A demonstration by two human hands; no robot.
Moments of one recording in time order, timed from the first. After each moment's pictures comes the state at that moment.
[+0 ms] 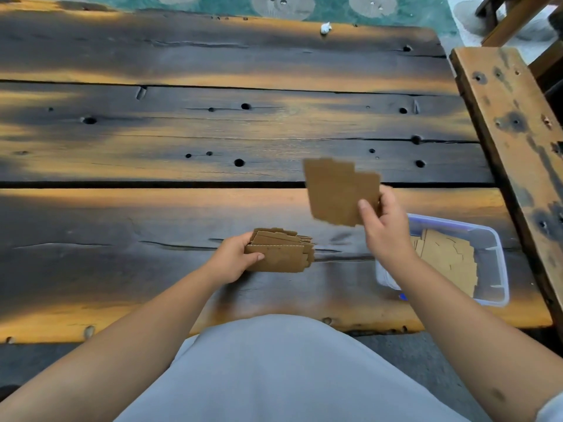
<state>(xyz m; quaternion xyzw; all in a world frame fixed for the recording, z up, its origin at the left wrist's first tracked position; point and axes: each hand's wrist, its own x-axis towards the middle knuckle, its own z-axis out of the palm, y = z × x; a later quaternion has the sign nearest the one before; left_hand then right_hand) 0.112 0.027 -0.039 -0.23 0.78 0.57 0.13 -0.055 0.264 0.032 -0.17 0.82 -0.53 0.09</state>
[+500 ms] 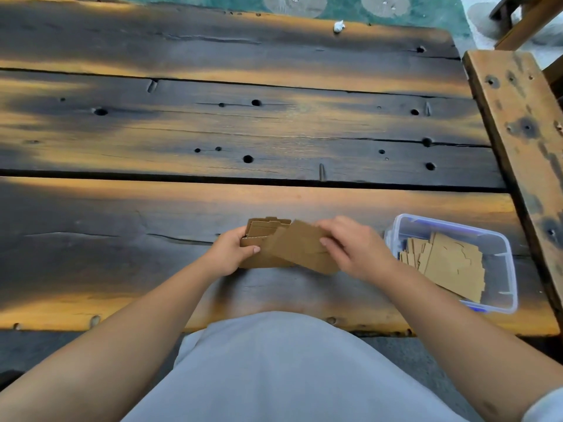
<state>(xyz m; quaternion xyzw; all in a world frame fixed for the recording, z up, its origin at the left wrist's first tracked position) 0.120 0.010 -0.039 -0.29 0.76 0.58 0.11 -0.025 0.247 0.027 -0.52 0.81 -0.25 0.11</state>
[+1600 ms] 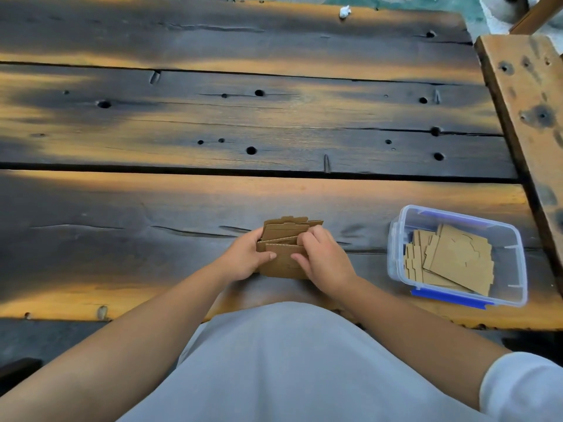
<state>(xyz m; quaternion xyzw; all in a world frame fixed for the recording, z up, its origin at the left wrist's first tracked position) 0.123 0.042 -0.033 -0.25 0.75 0.60 0.12 0.029 0.218 -0.029 -0.42 0.87 -0.20 0.16</state>
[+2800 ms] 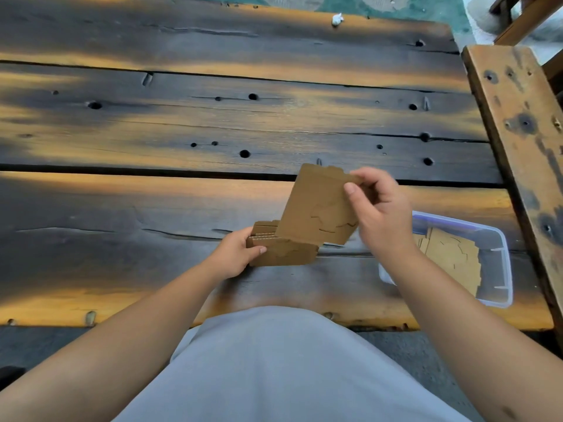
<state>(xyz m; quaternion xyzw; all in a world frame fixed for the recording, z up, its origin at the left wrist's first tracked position) 0.119 0.029 -0.044 -0.26 0.76 0.58 0.12 -0.030 0.232 0.077 -0.26 0.78 -0.57 0.01</state>
